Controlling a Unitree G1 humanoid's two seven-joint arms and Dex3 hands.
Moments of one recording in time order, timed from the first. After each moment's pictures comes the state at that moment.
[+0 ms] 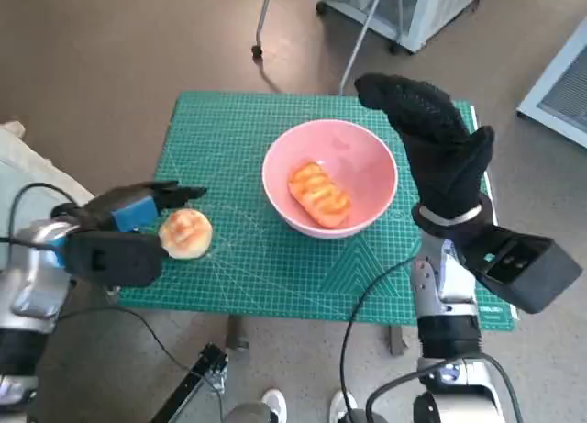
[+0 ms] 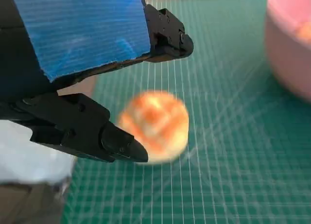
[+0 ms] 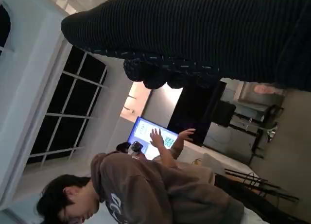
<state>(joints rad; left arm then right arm) -0.53 0.78 -0.24 0.47 0.44 -0.24 -0.63 -0.70 -0.05 -0.11 0.46 0.41 -0.68 0.60</state>
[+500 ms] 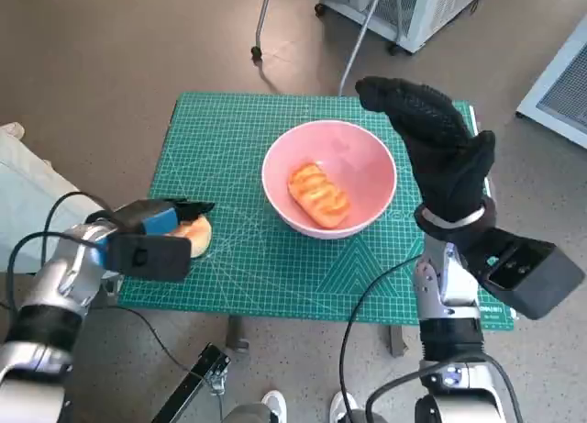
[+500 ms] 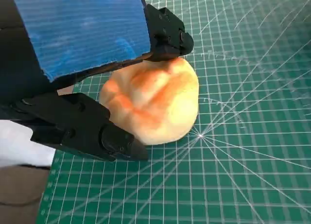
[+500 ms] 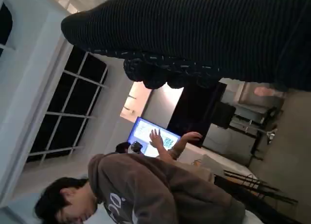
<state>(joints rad) -0.68 0.70 -0.38 0.82 0.58 -0.33 -0.47 -0.69 -0.05 -0.12 0.44 0.39 -0.69 0.60</state>
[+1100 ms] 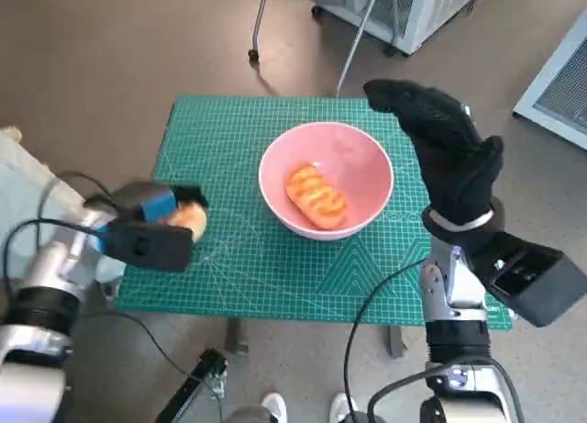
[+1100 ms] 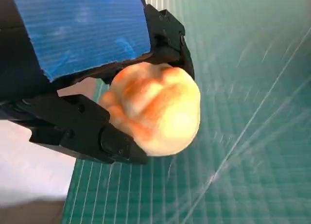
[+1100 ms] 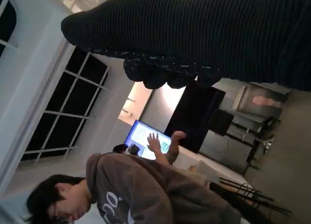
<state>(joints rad) -0.71 0.75 -0.29 0.64 0.53 -0.37 -0.41 -0.69 -0.07 -0.12 0.44 0.39 -0.71 0.59</state>
